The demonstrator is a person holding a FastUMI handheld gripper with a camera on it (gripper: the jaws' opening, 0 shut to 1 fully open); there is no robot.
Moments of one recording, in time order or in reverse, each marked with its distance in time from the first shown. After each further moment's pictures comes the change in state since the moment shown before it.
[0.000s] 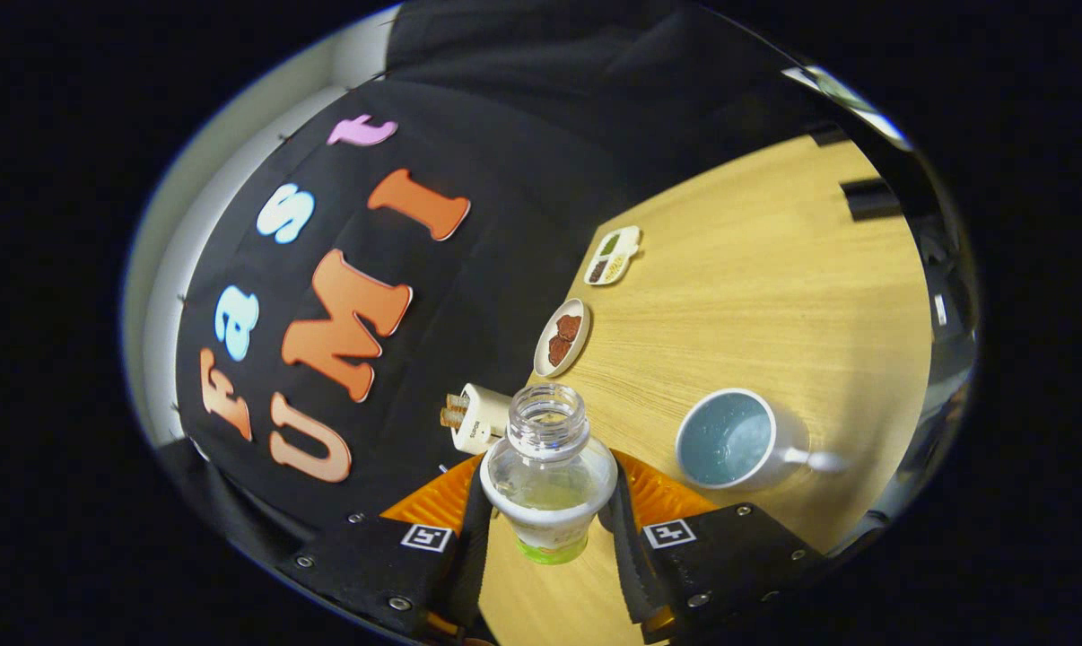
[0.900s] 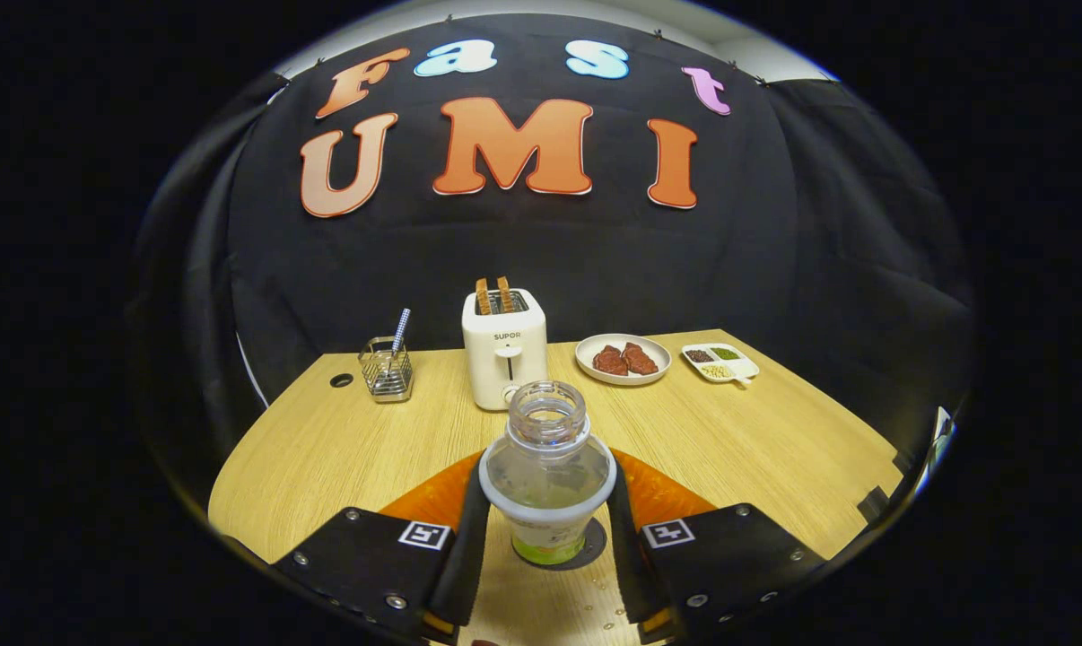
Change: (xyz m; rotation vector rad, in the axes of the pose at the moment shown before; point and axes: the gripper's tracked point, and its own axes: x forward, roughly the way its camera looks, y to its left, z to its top) arm 0.059 0.062 -0.070 -0.941 0.027 -0.020
